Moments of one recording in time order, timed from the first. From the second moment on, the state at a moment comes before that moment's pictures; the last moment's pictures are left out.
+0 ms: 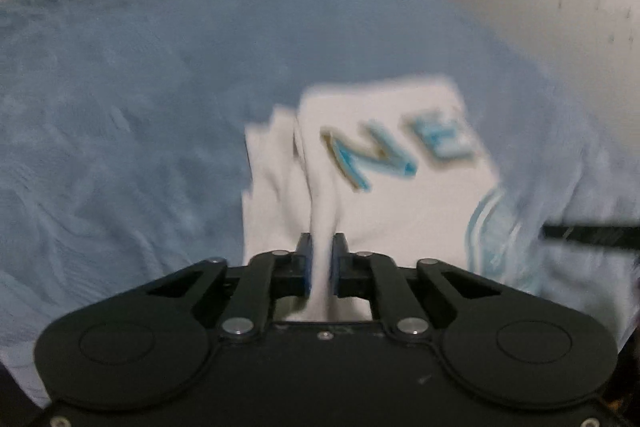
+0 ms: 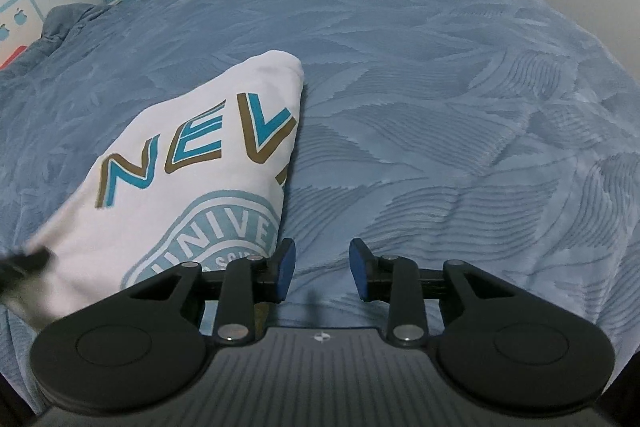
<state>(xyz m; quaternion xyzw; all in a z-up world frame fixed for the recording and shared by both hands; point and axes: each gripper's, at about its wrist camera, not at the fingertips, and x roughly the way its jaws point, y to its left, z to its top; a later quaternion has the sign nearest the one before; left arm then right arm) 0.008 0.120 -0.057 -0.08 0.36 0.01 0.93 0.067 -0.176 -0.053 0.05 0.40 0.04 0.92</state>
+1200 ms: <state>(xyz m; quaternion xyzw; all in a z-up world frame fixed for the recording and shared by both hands) 0.036 0.124 -0.052 -0.08 0.35 0.06 0.93 0.073 -0.149 -0.036 0.07 0.33 0.07 0.94</state>
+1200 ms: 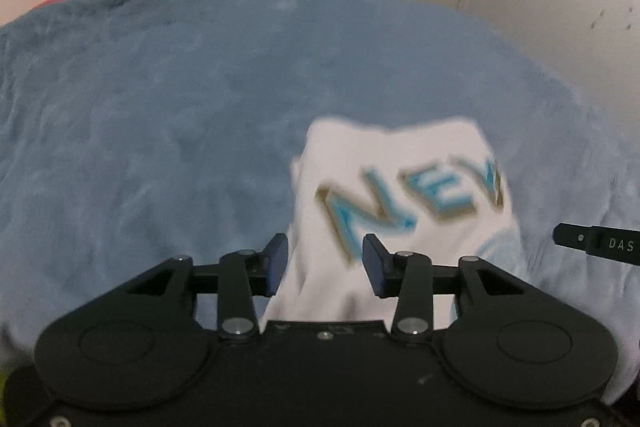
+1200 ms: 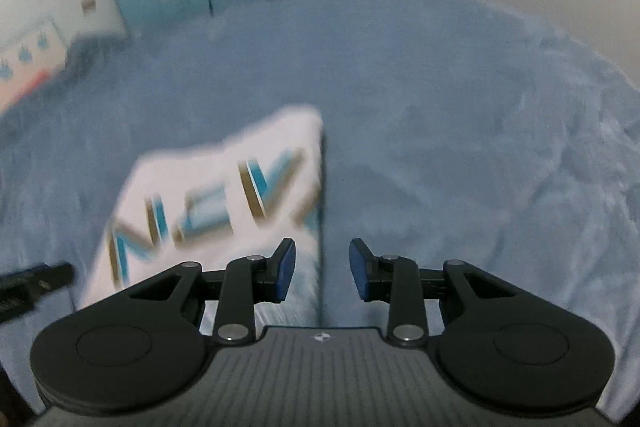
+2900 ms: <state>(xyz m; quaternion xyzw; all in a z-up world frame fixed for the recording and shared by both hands) 0.078 0.135 -0.090 -0.18 0.37 0.14 0.90 0.116 -0.088 -0.068 0.02 0.29 0.08 0.95</state>
